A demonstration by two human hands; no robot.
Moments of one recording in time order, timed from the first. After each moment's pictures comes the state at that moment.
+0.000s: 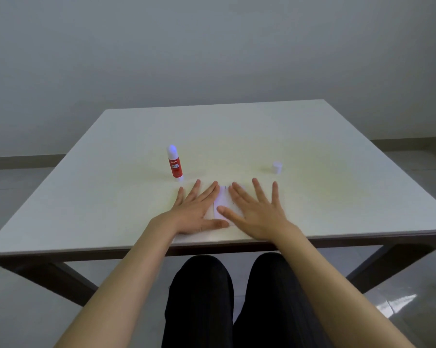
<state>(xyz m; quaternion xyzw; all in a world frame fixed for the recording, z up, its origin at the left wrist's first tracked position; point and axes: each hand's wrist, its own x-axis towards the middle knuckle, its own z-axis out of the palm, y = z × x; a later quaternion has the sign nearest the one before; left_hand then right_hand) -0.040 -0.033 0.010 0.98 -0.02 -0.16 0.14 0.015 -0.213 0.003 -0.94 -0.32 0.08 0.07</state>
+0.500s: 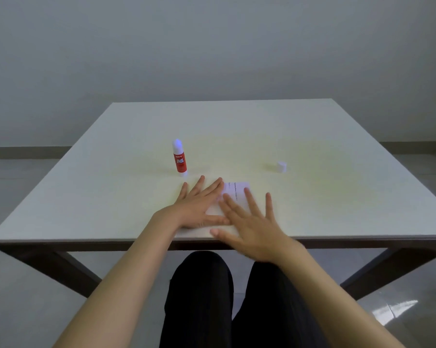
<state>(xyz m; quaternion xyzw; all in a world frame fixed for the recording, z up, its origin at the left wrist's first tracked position) -0.041 -0.033 0.012 0.98 -0.02 -0.16 0.14 -0.016 -0.212 -0.011 -0.91 -0.41 0.05 0.09</state>
